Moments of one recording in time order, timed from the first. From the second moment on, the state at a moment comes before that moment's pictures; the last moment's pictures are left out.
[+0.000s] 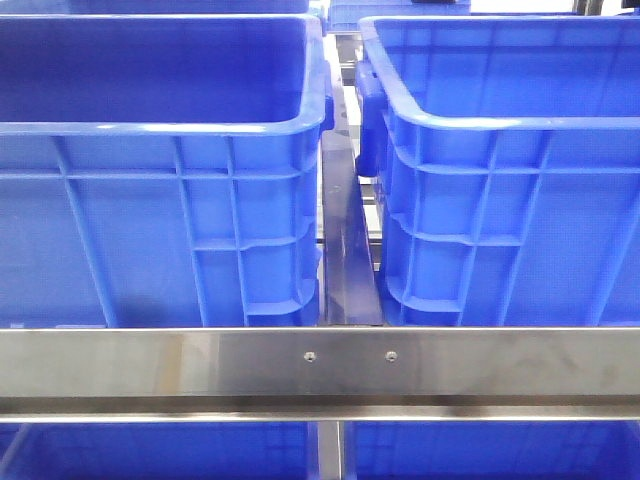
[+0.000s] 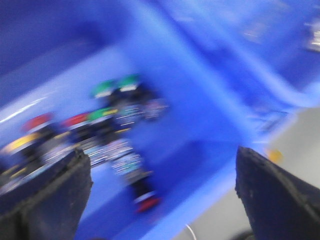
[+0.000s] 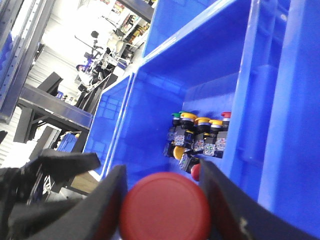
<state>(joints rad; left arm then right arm) -0.46 1.19 -1.23 -0.15 0.82 0.15 0.03 1.27 -0.84 1.69 0.87 -0.96</state>
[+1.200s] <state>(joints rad) -0.08 0.61 -0.78 -0.14 0.71 0.12 0.03 1.27 -0.84 1.72 0.66 -1.22</state>
